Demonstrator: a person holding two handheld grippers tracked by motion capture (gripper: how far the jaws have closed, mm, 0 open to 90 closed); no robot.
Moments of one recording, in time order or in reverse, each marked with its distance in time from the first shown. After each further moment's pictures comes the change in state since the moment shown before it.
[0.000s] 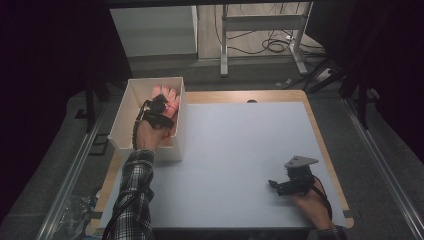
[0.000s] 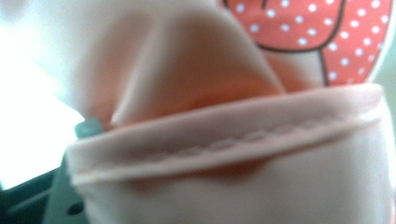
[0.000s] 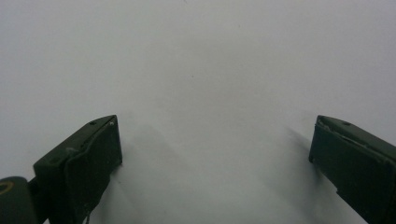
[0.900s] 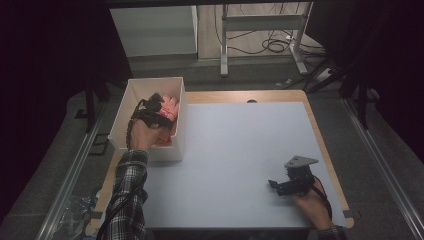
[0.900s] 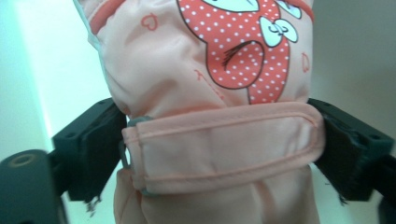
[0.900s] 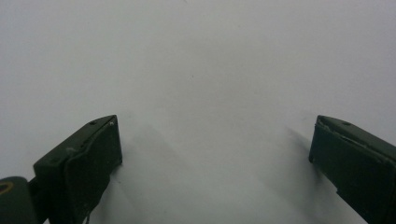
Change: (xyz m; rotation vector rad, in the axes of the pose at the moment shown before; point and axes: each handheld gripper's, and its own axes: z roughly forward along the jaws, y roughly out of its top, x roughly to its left) left arm 0.010 -0.006 -0.015 0.002 -0.036 0.005; right arm 0.000 0.000 0.000 0.000 0.000 0.000
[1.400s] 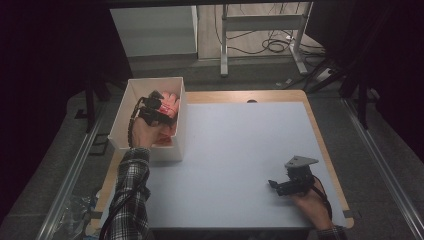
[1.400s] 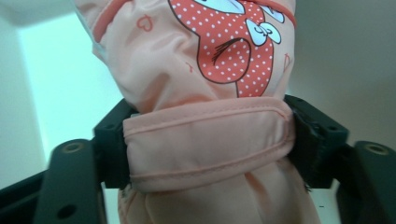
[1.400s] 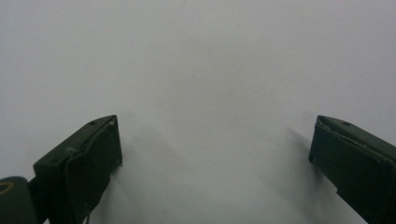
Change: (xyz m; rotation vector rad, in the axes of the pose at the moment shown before) left arm 0.002 0.006 0.000 -0.076 -0.029 -0.004; right arm 0.000 0.000 0.000 0.000 0.000 0.000
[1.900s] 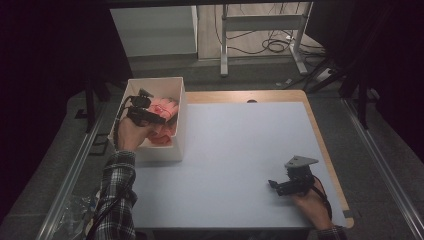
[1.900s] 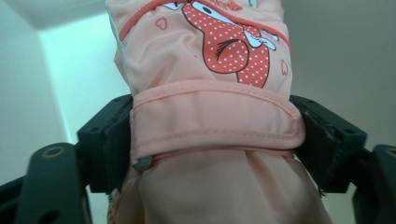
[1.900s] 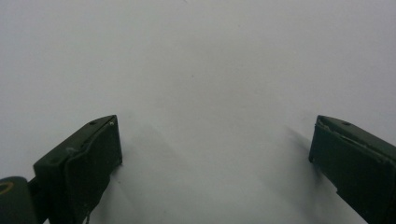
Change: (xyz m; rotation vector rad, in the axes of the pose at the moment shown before) left arm 0.020 -0.016 -0.033 -0.045 -0.070 0.014; right arm 0.000 0.000 0.000 0.000 0.000 0.000
